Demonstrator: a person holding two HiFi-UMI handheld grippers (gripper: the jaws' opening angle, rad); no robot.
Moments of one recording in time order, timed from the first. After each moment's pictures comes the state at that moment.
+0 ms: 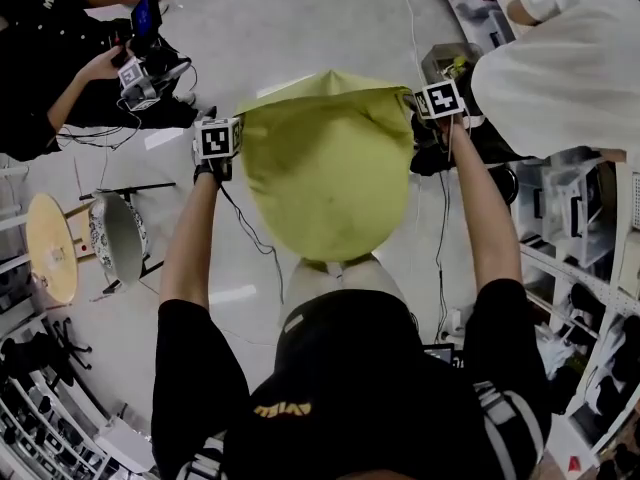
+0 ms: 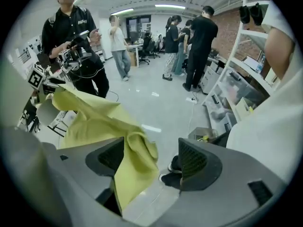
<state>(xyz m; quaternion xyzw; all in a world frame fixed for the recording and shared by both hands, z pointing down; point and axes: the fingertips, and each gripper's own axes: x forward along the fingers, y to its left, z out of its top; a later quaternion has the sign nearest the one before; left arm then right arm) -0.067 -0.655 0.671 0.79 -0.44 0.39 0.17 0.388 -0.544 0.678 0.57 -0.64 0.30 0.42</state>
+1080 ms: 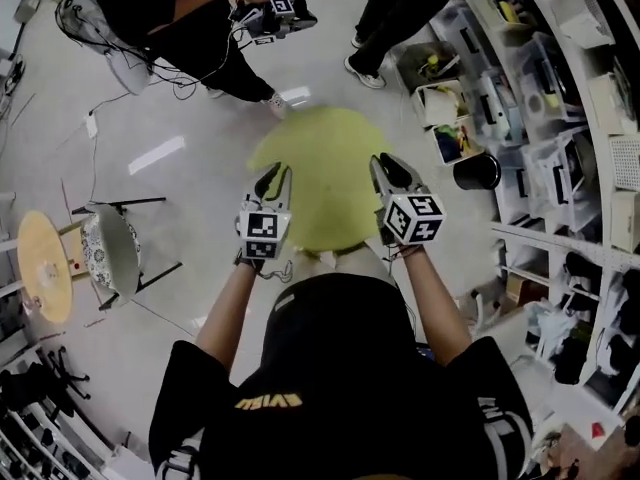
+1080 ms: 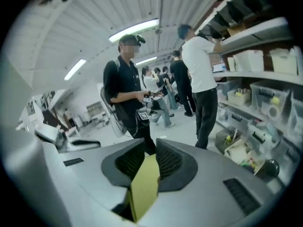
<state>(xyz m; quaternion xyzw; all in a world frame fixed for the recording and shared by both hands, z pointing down) -0.031 -0.421 0.579 0.93 -0.30 0.22 0.07 0.154 -0.358 0.546 0.67 -0.69 0.26 0.08</state>
